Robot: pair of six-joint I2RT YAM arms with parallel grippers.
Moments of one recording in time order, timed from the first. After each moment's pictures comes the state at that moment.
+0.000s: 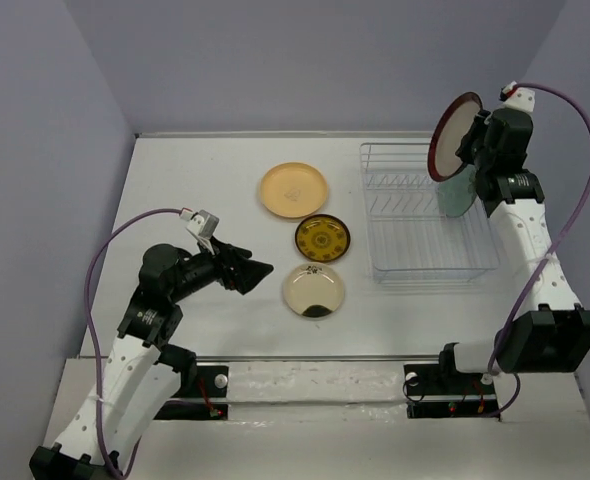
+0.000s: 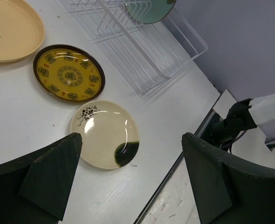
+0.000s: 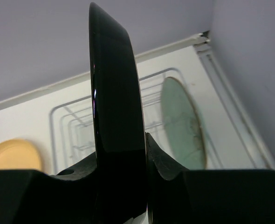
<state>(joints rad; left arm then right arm) -0.31 0.56 0.51 -0.10 0.60 -0.47 0.01 1.32 1.40 -0.31 0.15 0.27</state>
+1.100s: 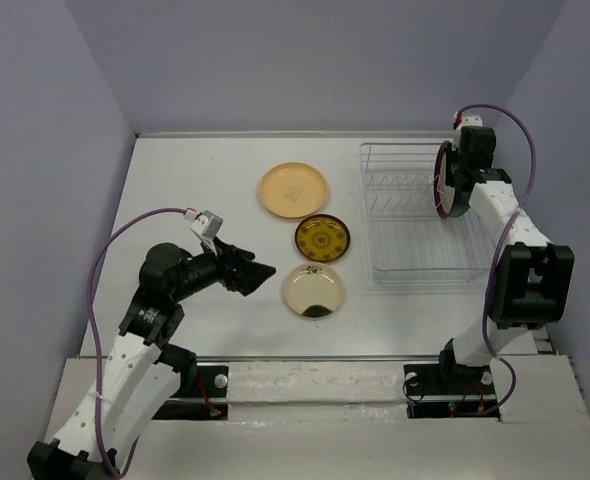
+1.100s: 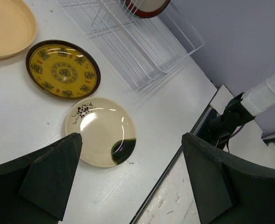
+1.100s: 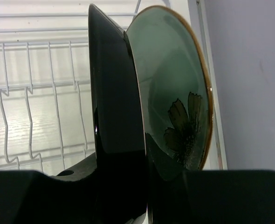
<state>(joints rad) -0.35 0.57 0.51 -0.10 0.61 -0.47 -0.04 1.63 1.36 -0.30 0.25 -0.13</state>
